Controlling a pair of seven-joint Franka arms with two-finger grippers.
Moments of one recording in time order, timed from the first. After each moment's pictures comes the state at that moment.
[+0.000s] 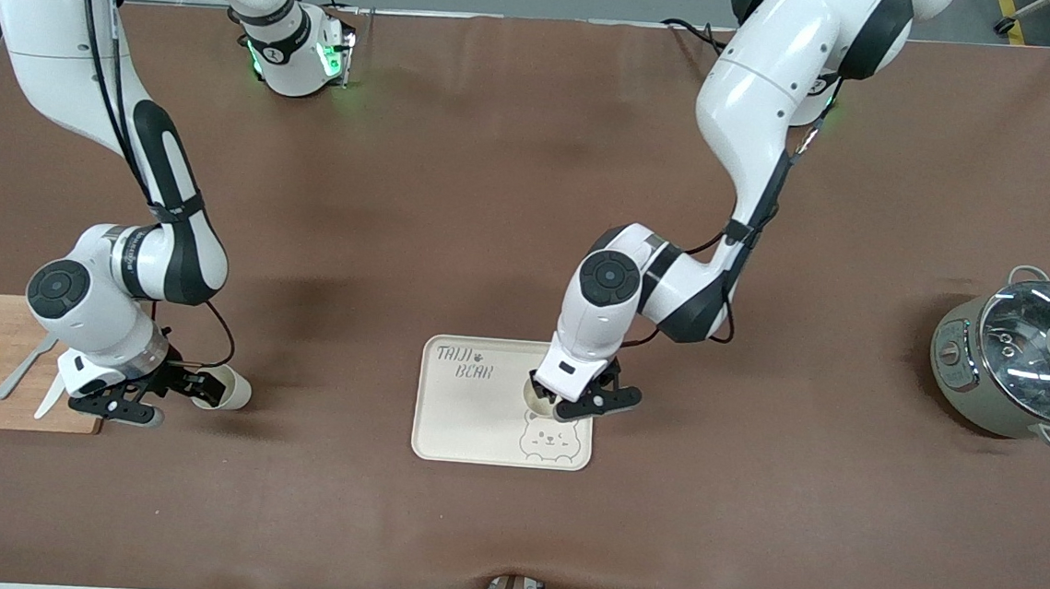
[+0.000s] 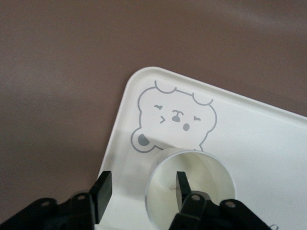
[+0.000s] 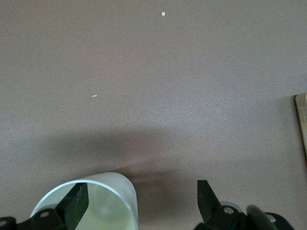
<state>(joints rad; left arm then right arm) -0.63 0.87 0.06 -1.21 0.01 2.26 -0.91 0.03 0.66 -0.07 -1.72 0.01 2.58 0.10</state>
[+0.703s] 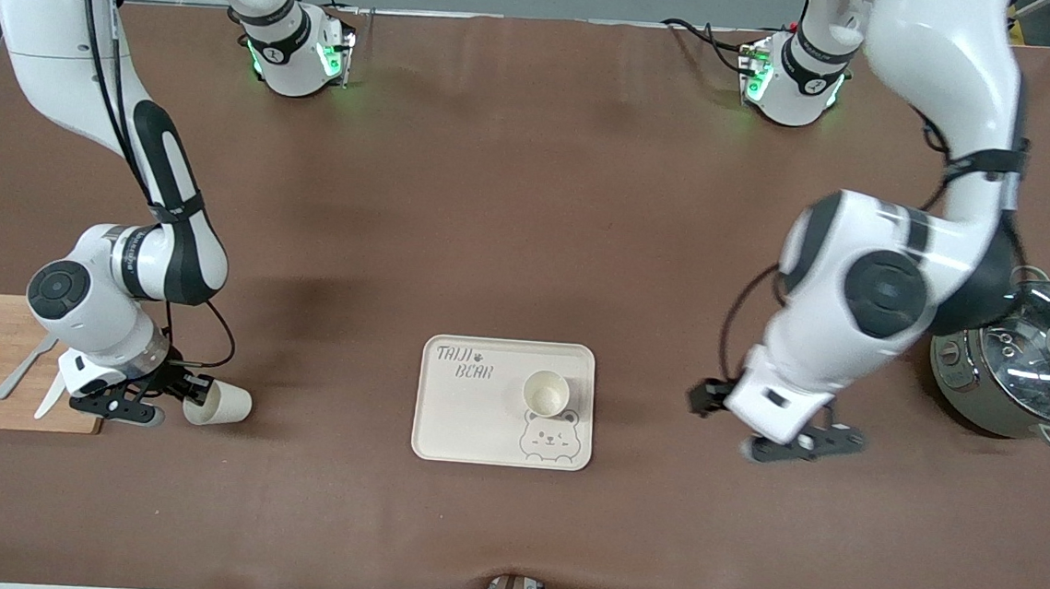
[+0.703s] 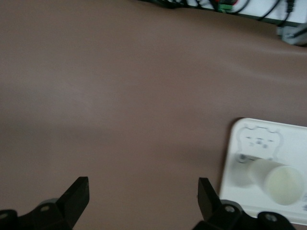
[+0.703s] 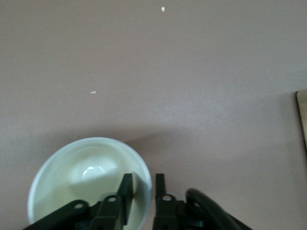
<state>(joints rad) -0.33 0.61 0.07 -1.20 -0.02 1.91 -0.39 0.03 0.66 -0.07 -1.72 0.01 2.55 0.10</state>
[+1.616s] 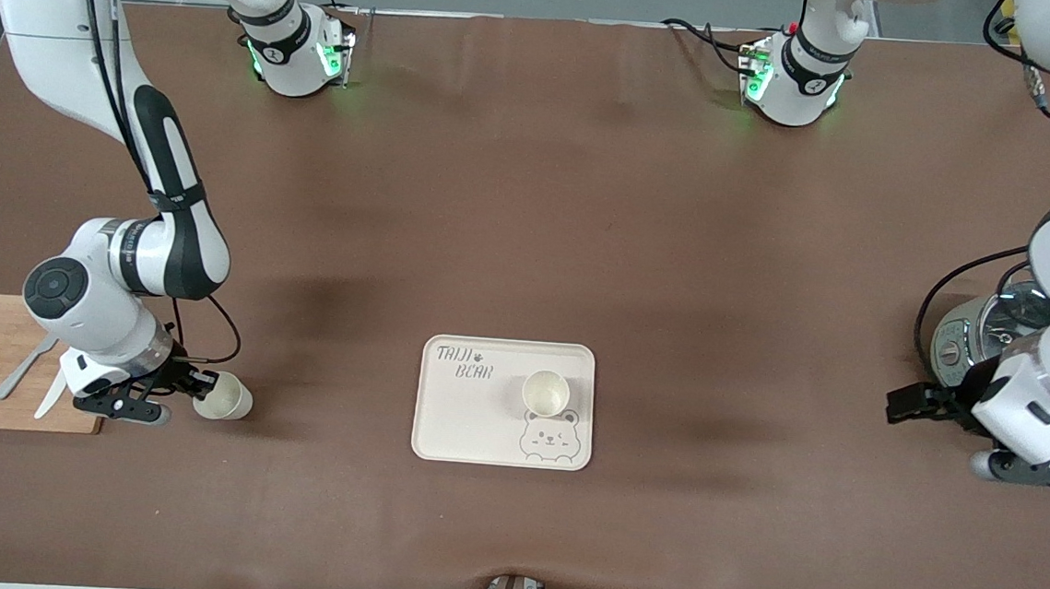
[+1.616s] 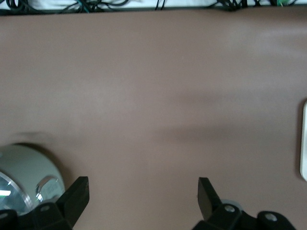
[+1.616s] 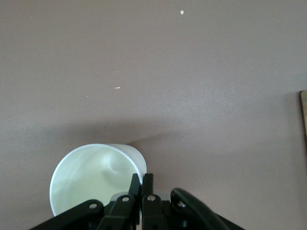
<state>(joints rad) -0.08 0.48 0.07 -1.22 -0.07 1.76 0.02 0.06 0.62 -0.06 -1.68 0.01 2.43 0.10</state>
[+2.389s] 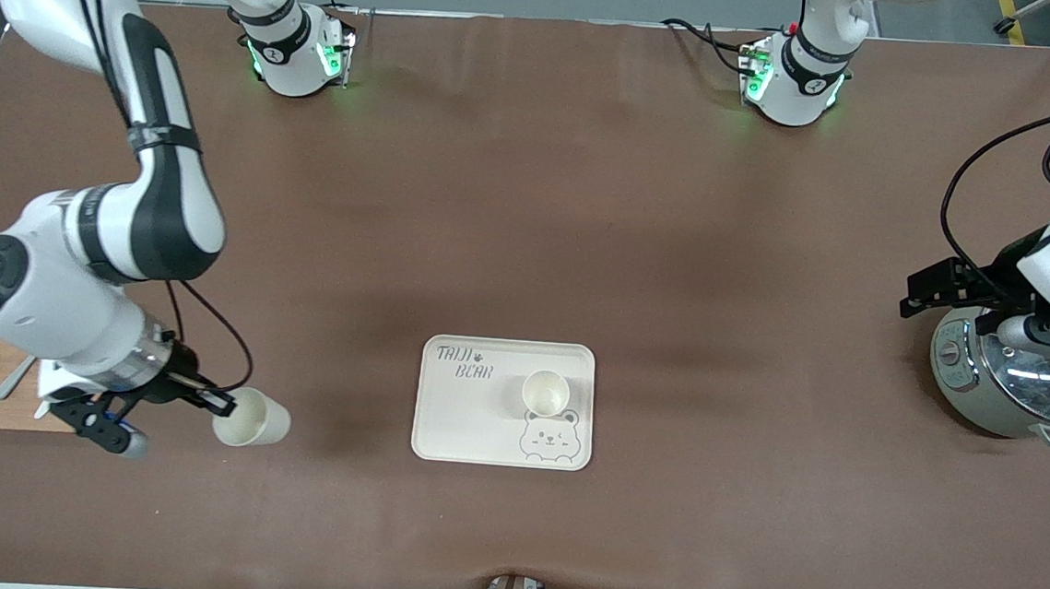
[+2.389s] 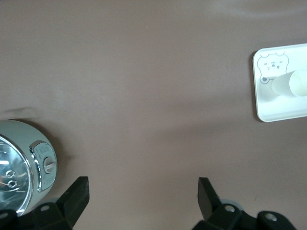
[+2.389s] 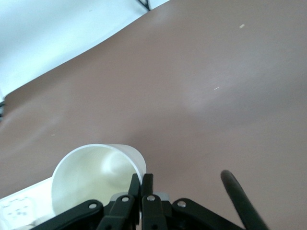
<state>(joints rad) -0.09 0.14 0.05 -1.55 -0.10 1.76 0.12 0.19 0.61 -0.01 -1.29 0.12 2.09 0.59</state>
